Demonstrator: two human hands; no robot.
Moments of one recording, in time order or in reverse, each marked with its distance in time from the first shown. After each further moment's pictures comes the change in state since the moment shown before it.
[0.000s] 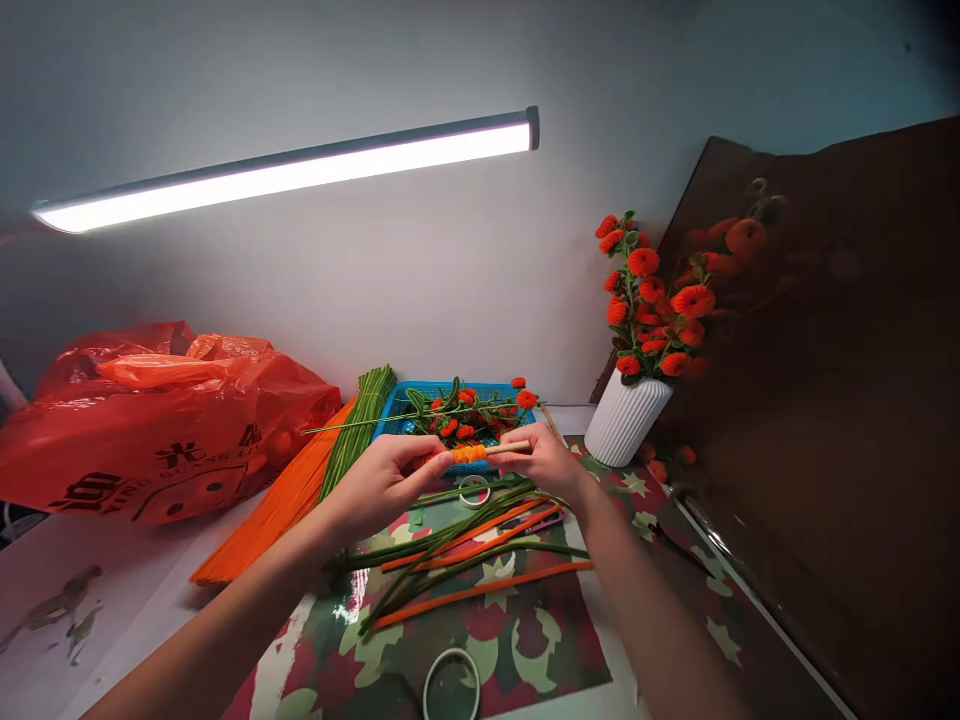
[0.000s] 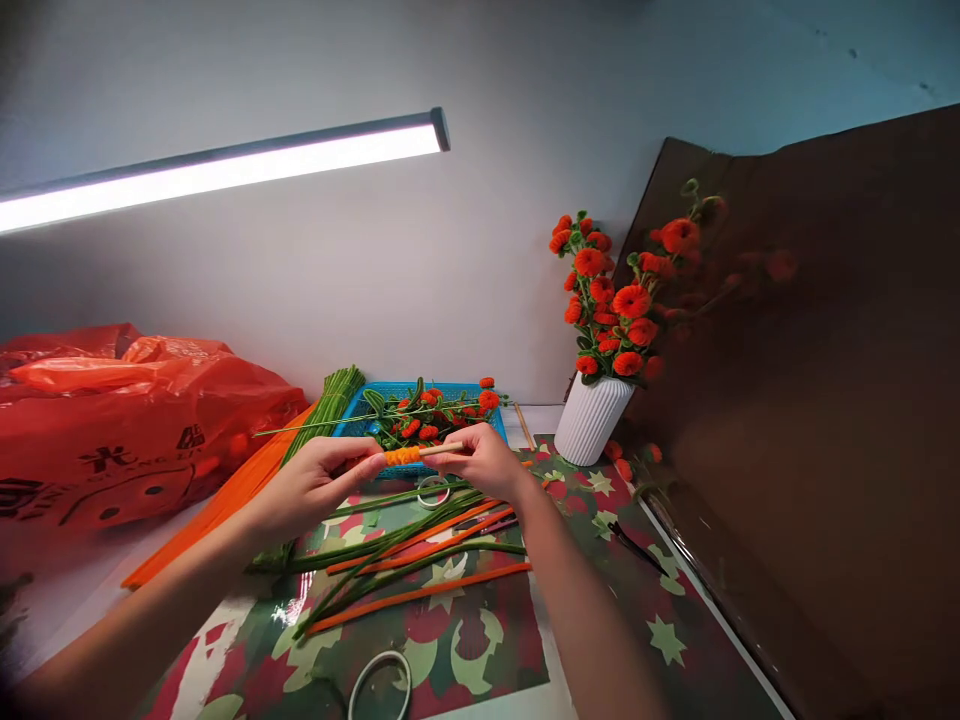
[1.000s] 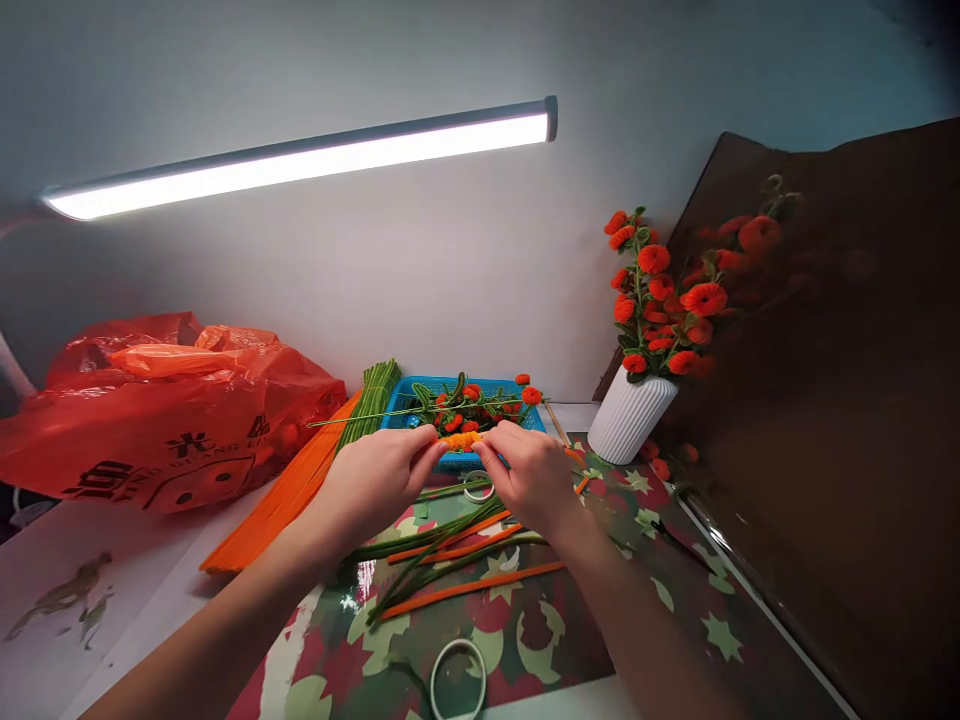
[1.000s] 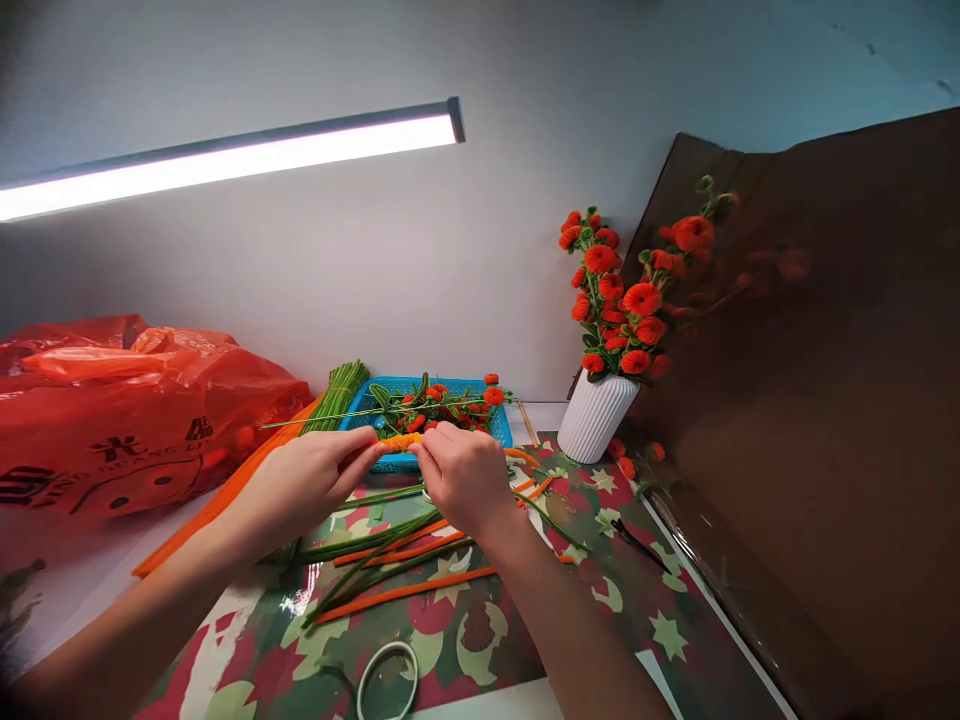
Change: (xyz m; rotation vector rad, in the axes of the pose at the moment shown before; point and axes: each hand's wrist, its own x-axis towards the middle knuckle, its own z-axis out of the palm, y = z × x) left_hand -0.006 0.007 -0.005 0.578 0.082 -0.168; right_hand -0.016 -0.015 0.038 -0.919 0.368 -0.370
